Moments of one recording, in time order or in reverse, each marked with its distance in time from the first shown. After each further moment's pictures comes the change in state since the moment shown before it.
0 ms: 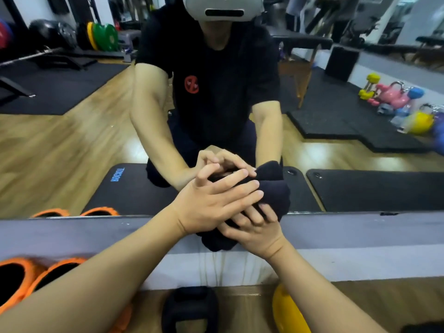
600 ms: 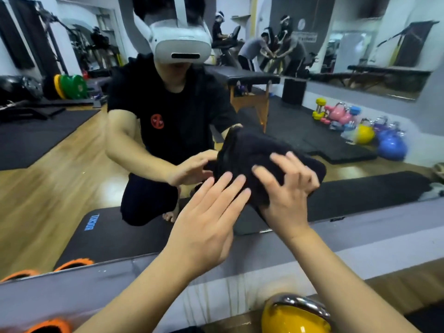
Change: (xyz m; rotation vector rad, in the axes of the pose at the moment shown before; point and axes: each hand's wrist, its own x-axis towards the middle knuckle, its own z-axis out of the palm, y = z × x) left_hand 0.073 0.027 -0.081 -0.258 0.027 -0.266; right_hand 0.065 0.117 -0.087 -0.129 -0.019 0.556
